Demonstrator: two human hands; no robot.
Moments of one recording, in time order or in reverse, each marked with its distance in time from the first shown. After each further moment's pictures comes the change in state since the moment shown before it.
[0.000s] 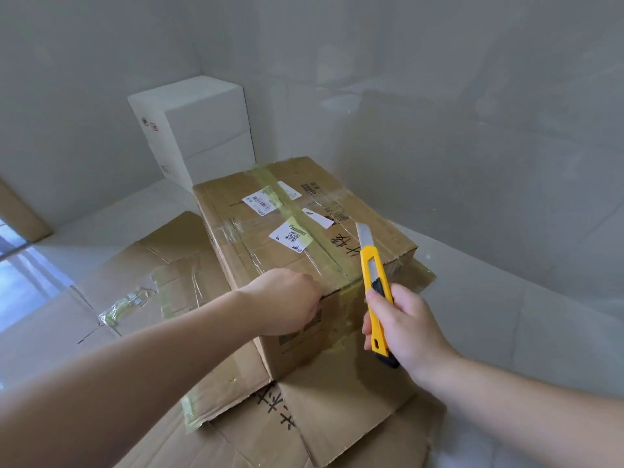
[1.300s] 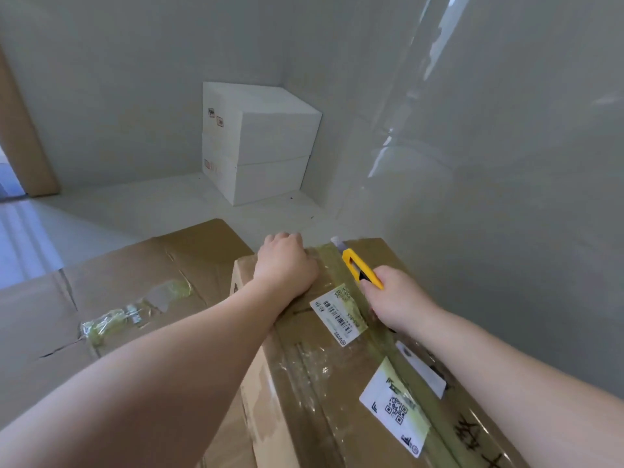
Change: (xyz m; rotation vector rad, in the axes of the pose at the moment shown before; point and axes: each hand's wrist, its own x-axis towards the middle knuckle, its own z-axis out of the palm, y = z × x) left_hand 0.063 -0.185 0.037 -0.742 0.500 -0.787; right_hand 0.194 -0.088 0.116 -0.907 -0.104 -0.186
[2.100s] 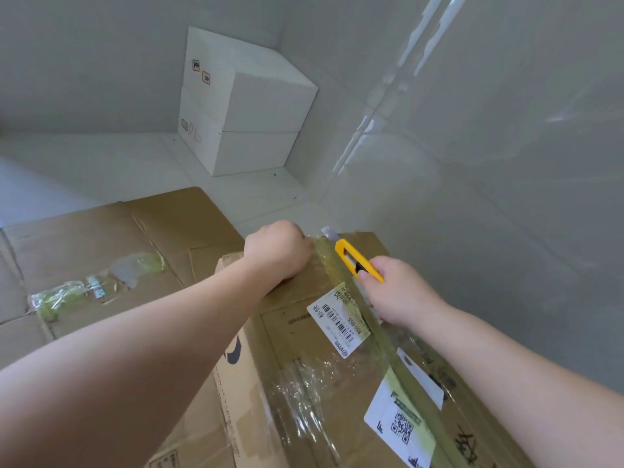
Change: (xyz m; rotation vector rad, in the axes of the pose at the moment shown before) left_hand 0.010 -0.010 0.005 -0.116 -0.155 -0.077; right_hand -0.012 -0.021 -0.008 -0.139 0.004 0.049
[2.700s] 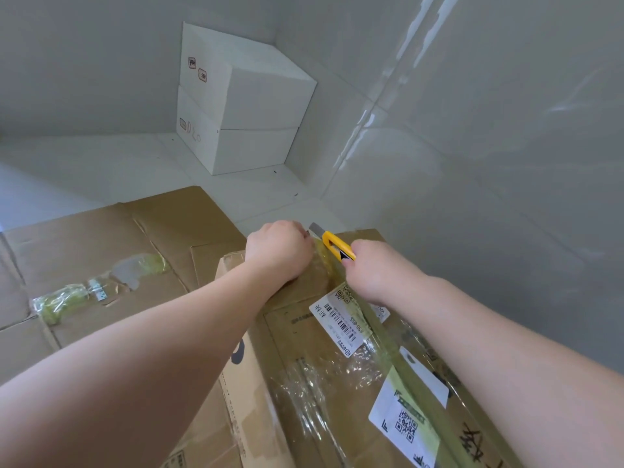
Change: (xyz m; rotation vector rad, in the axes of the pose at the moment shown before) left_hand -0.003 -0.002 0.007 0.027 0.081 0.074; right_hand 0.018 -0.033 0.003 -0.337 -0.093 -0.012
